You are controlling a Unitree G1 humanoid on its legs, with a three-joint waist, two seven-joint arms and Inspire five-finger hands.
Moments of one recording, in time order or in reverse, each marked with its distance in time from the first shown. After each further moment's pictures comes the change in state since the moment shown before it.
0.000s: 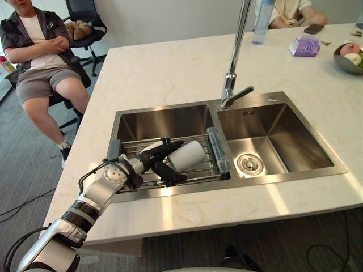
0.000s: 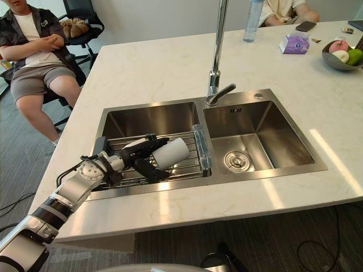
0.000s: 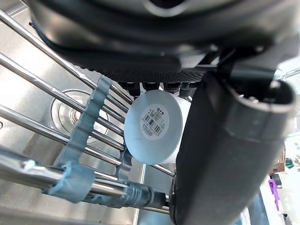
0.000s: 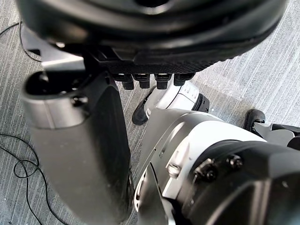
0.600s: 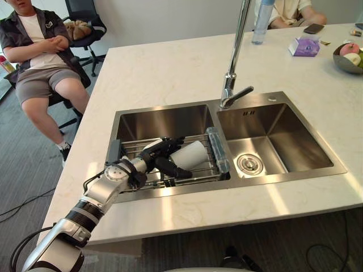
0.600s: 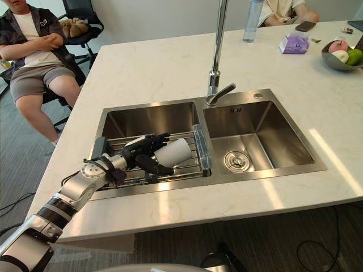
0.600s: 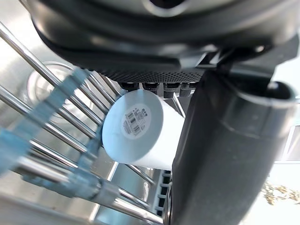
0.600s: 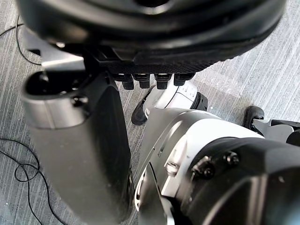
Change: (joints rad) left arm -0.002 -0.048 0.012 0.019 -0.204 0.019 0.049; right arm 0.004 0.007 0.000 0.002 0.030 -0.001 0.000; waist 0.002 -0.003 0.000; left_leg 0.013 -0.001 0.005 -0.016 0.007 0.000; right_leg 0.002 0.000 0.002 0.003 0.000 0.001
